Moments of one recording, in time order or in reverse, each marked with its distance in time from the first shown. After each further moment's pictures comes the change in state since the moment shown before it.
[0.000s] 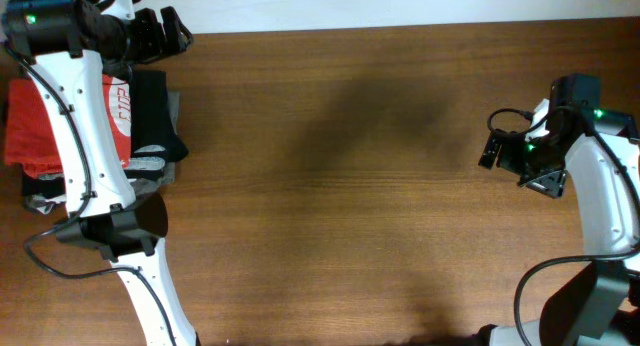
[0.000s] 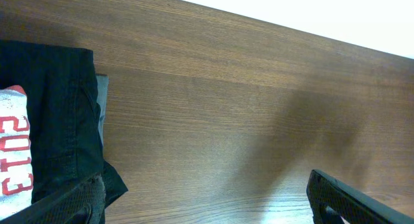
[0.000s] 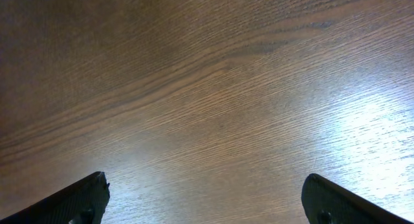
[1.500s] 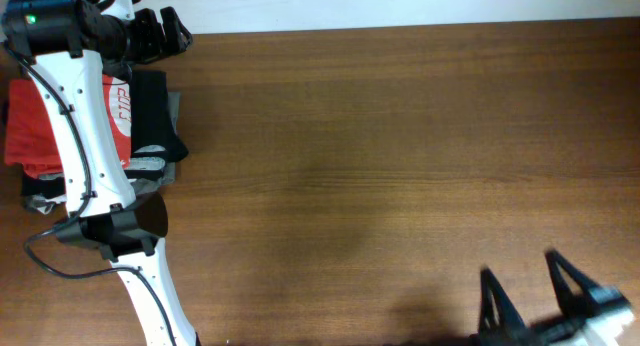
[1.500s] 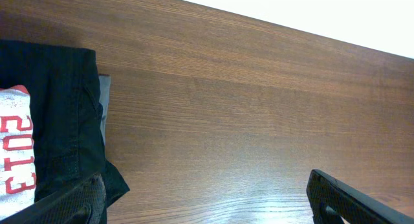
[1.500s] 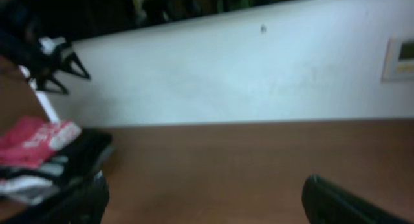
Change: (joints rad) left arm 0.000 0.000 0.000 0.000 -0.007 0.000; right arm 0.394 -1.601 -0.534 0.328 0.007 -0.009
